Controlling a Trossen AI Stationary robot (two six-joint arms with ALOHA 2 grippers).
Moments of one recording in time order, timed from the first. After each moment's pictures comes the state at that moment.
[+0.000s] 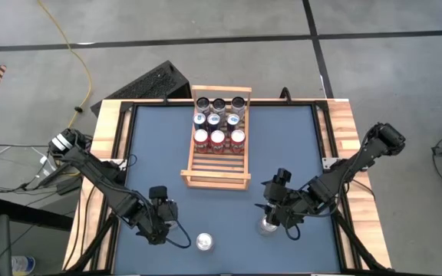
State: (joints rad) left arm -0.70 1.49 1.11 -0.85 -0.28 -0.73; right arm 0.62 1.43 1.07 -0.68 0.65 0.71
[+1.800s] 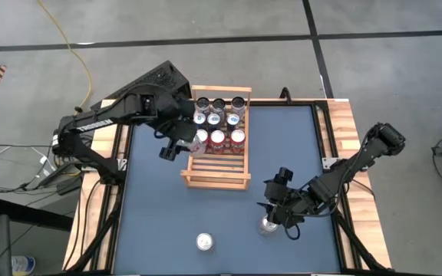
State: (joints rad) left arm 0.22 1.46 1.66 -1.13 0.09 0.56; right arm 0.62 1.43 1.07 -0.73 0.65 0.72
